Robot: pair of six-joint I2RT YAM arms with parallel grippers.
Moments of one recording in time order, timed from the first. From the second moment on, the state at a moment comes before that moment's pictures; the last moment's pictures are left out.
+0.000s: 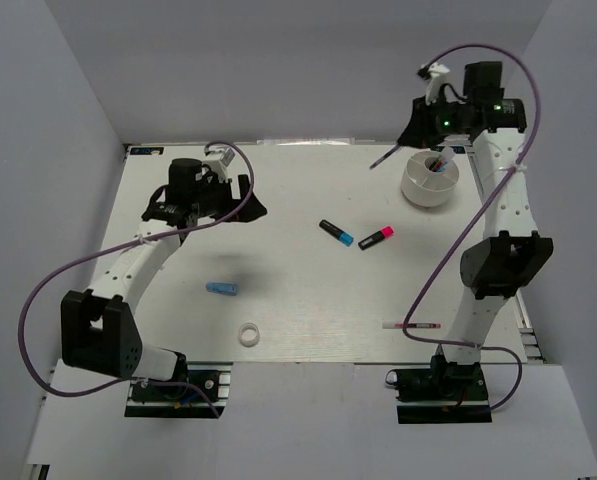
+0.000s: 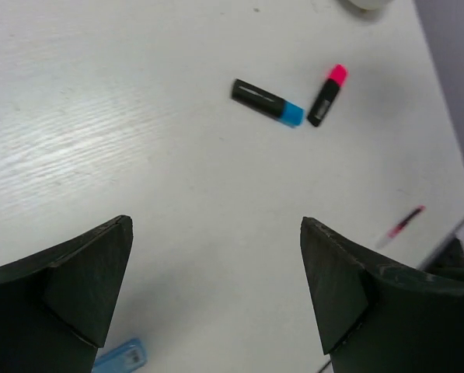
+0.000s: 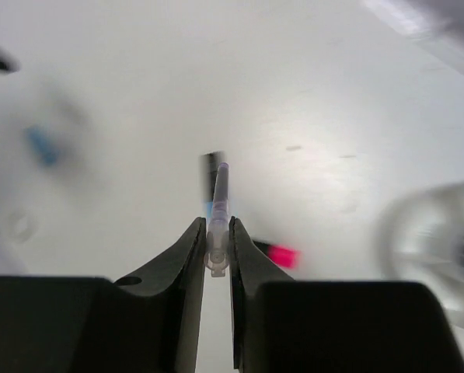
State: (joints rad) left arm -0.23 1.37 1.06 -0.25 0.52 -0.29; right arm 0.08 1.88 2.16 -1.10 -0.76 -0.30
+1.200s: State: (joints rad) left arm -0.26 1.38 1.04 -0.39 0.51 -0.07; right arm -0.12 2.12 2.19 -0.90 -0.30 -0.37
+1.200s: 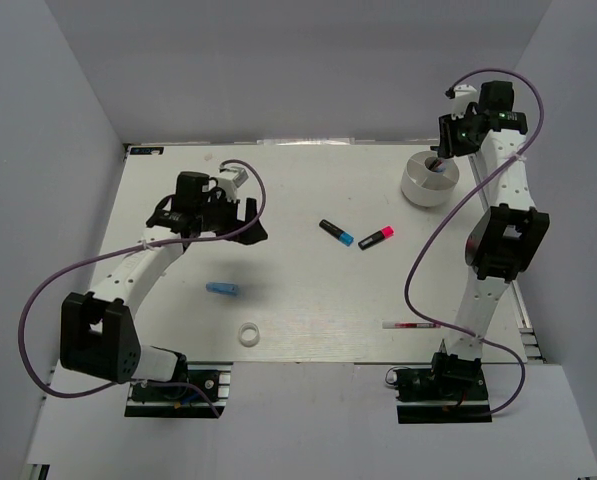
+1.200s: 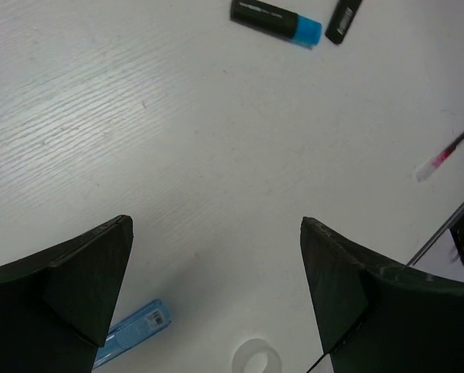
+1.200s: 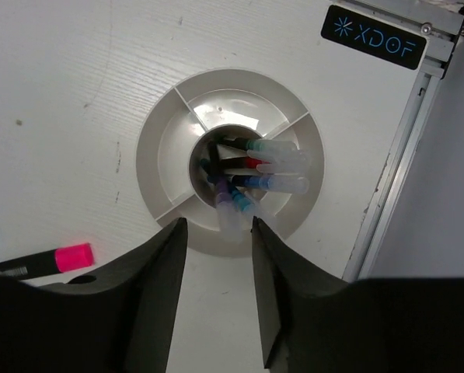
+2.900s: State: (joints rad) left arm -1.23 2.20 1.57 -0.19 0.29 0.27; right arm -0.28 1.57 1.90 -0.86 -0.86 -0.01
